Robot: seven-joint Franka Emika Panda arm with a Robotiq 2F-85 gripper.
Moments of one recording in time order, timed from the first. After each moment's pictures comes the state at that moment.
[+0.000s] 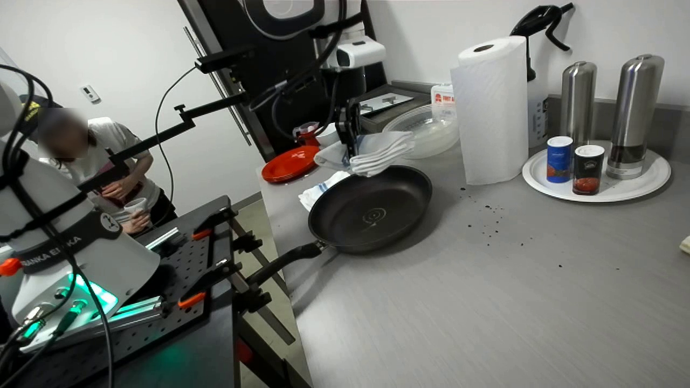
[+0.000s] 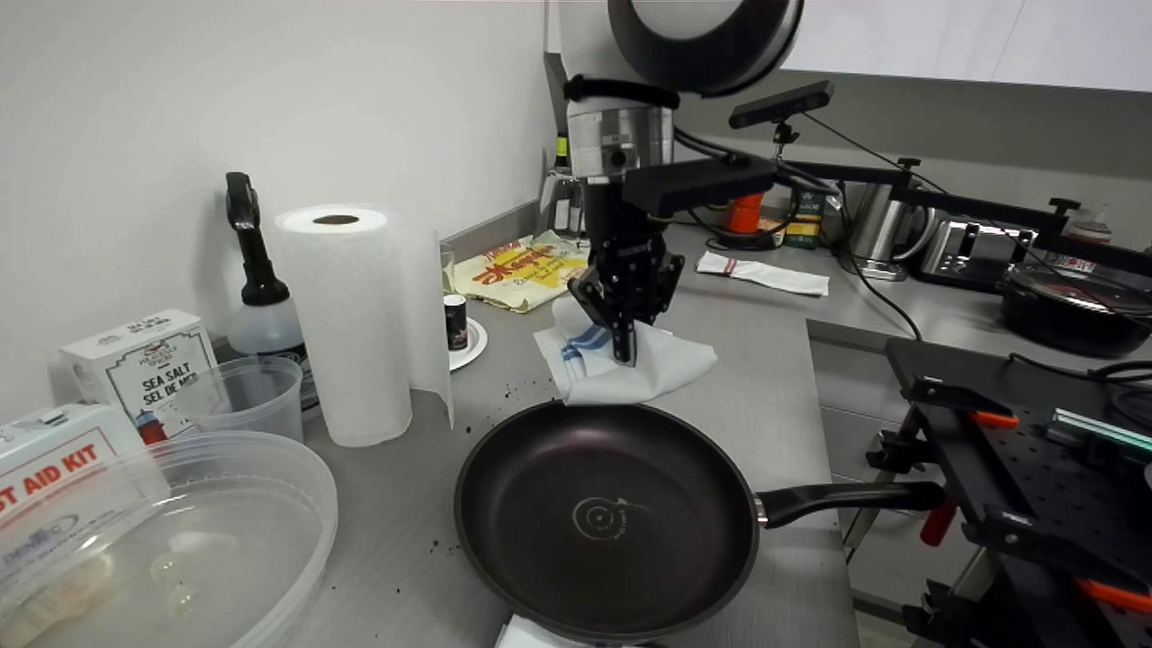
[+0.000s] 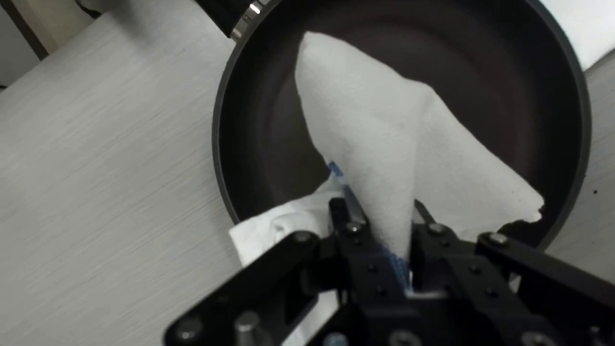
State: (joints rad) arm 0.06 0.39 -0.09 -2.21 0.10 2.43 0.48
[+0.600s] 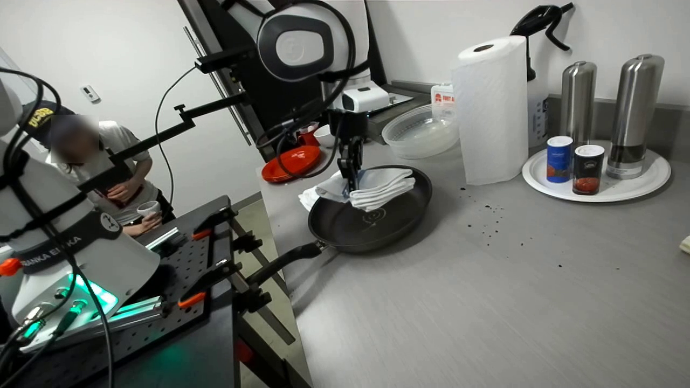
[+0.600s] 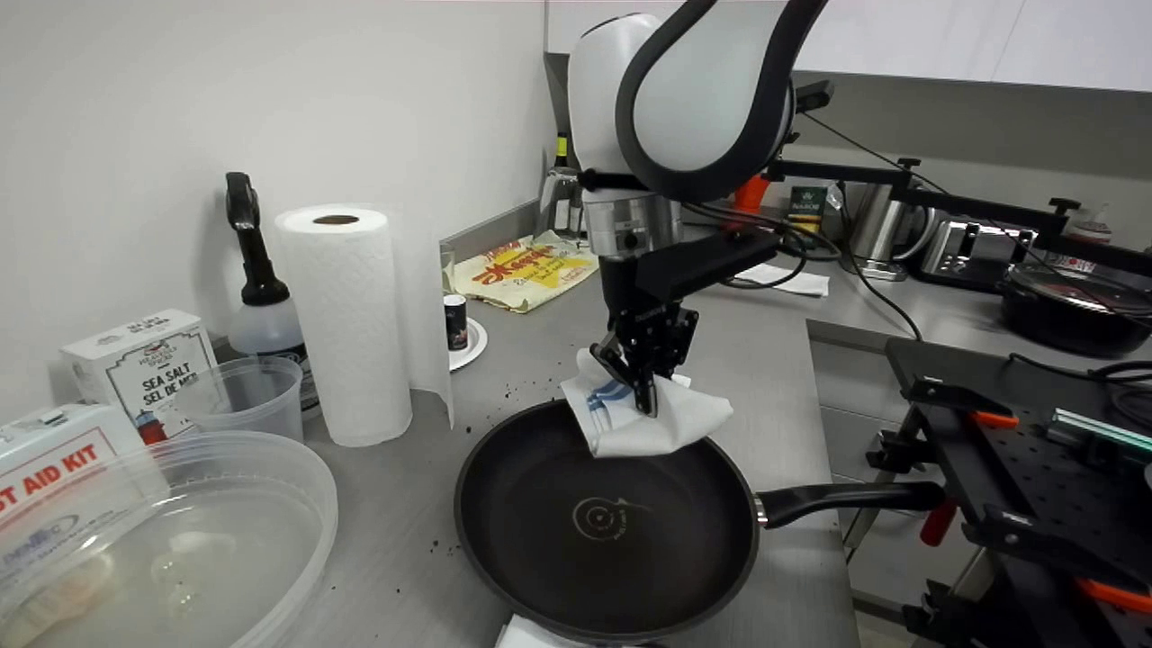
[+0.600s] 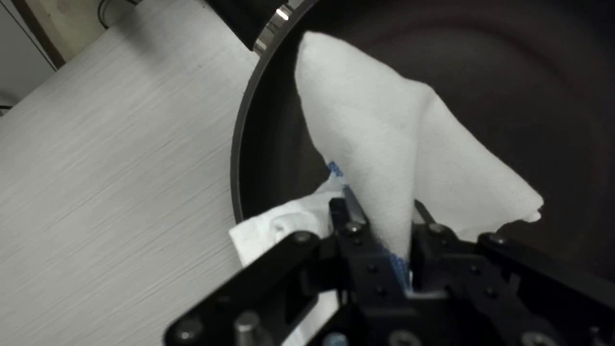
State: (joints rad) arm 0.06 0.52 -0.11 -2.22 0.09 2.50 0.49
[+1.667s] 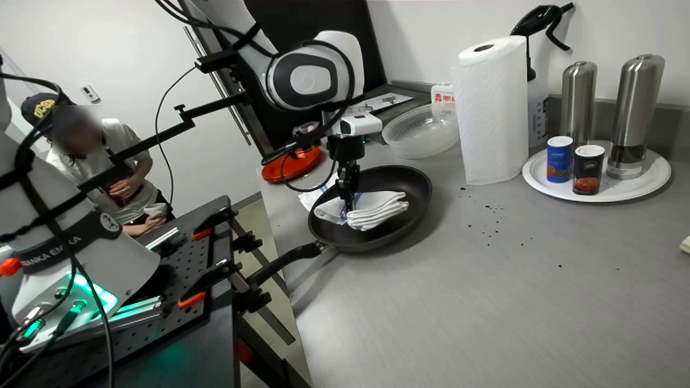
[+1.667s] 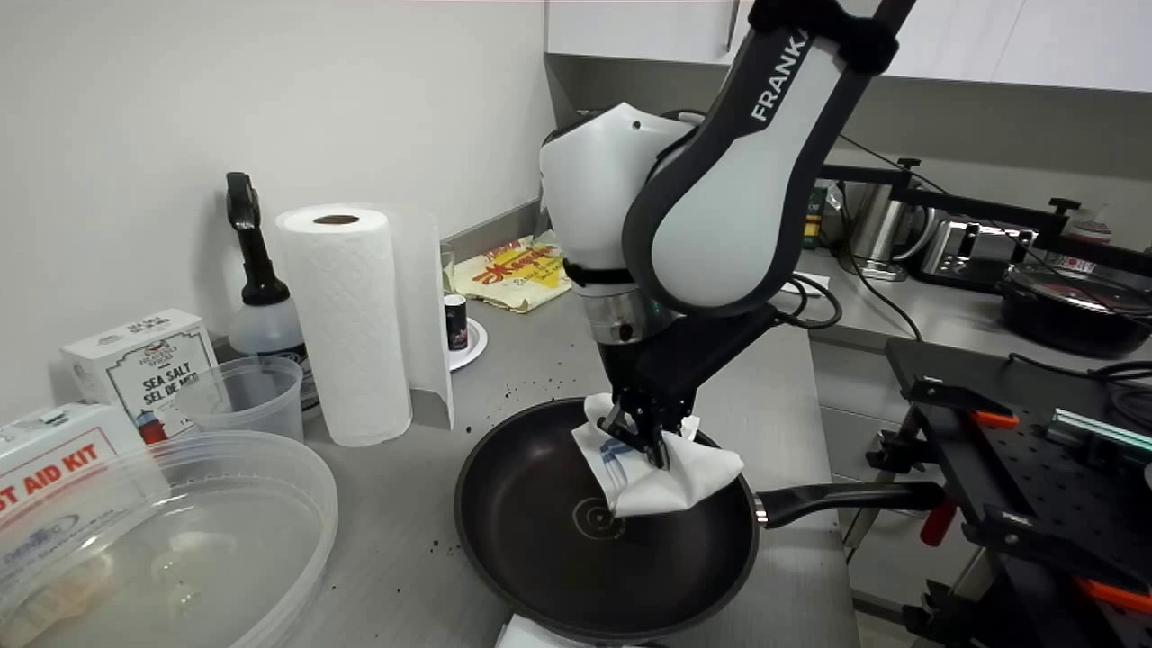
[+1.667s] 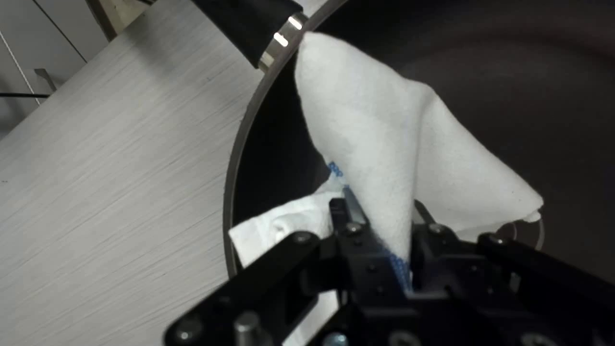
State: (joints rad) arm 0.22 0.67 -0.18 -2.18 -0.02 2.53 0.66
